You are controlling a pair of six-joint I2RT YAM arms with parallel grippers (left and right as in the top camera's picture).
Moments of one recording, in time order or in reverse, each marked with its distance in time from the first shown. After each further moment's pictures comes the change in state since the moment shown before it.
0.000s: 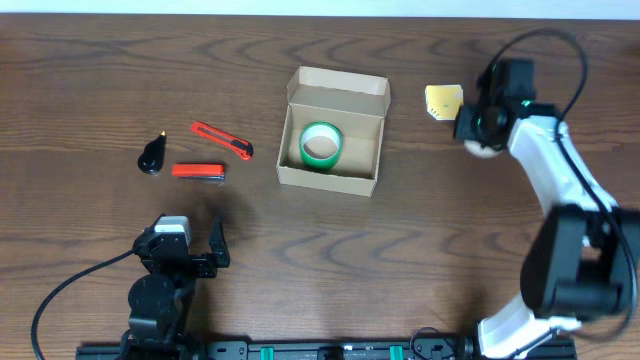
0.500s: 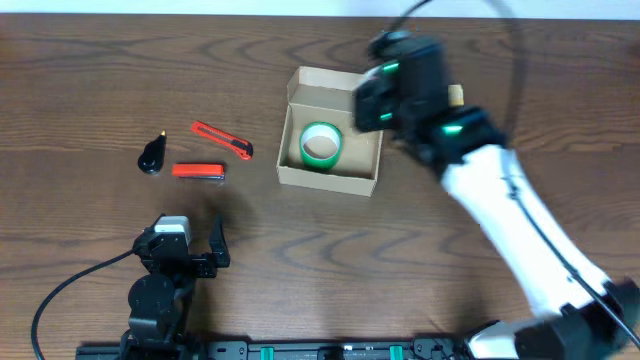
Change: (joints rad) left arm 0.000 0.000 0.000 0.000 0.000 0.000; right arm 0.555 -0.203 0.149 -0.015 0.019 0.195
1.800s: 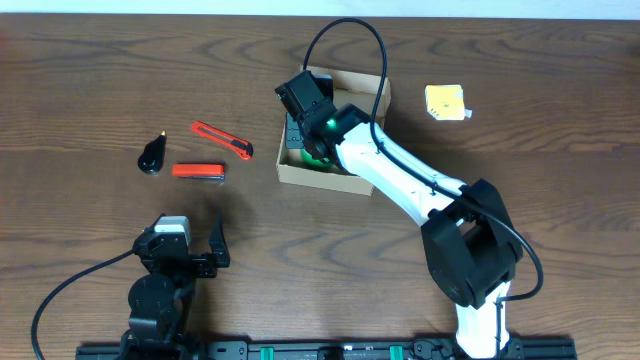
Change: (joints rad) left arm 0.000 0.000 0.000 0.000 0.000 0.000; right arm 0.177 0.464 0.155 0.037 0.212 0.301
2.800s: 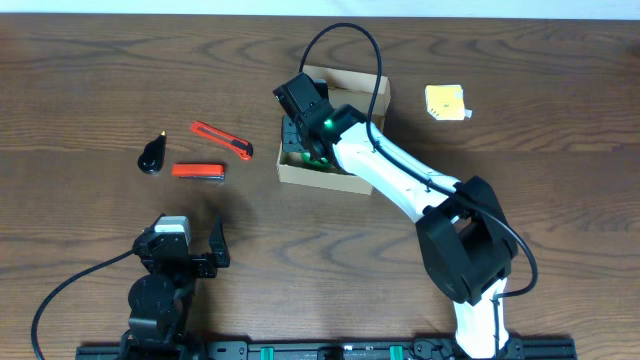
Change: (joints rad) left arm 0.000 0.000 0.000 0.000 0.000 0.000; right arm 0.000 0.019 0.017 -0.023 -0.074 -0.008
